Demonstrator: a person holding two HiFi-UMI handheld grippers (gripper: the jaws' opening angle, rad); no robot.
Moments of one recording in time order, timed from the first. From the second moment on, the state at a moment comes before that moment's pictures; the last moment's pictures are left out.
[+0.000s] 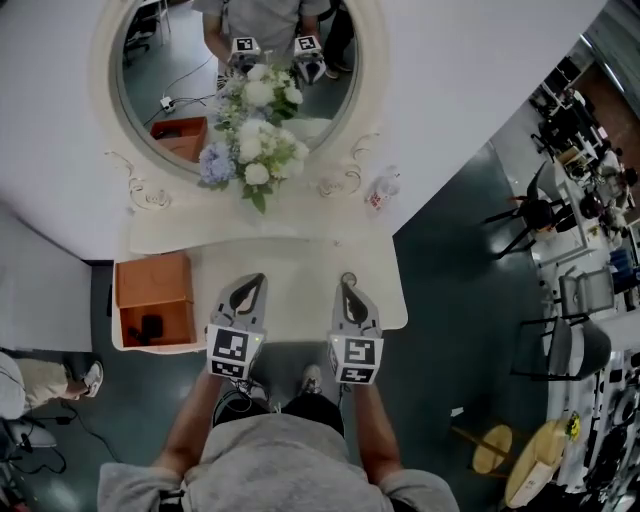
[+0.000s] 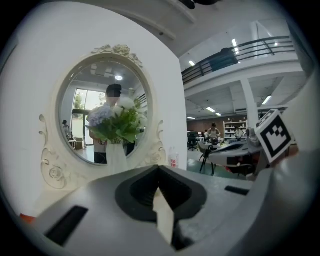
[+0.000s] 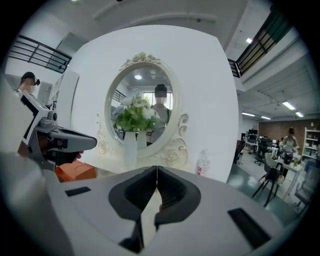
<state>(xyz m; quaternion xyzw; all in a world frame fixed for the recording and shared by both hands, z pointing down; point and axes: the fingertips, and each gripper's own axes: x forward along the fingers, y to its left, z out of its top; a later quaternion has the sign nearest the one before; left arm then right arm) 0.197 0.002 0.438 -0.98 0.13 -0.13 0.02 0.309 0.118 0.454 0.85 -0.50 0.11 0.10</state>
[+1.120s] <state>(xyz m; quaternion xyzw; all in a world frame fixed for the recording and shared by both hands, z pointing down) 0.317 0.055 0.572 -0.97 0.10 -0.23 -0.02 0.409 0.142 0.618 0.80 -0.53 0.24 0.13</state>
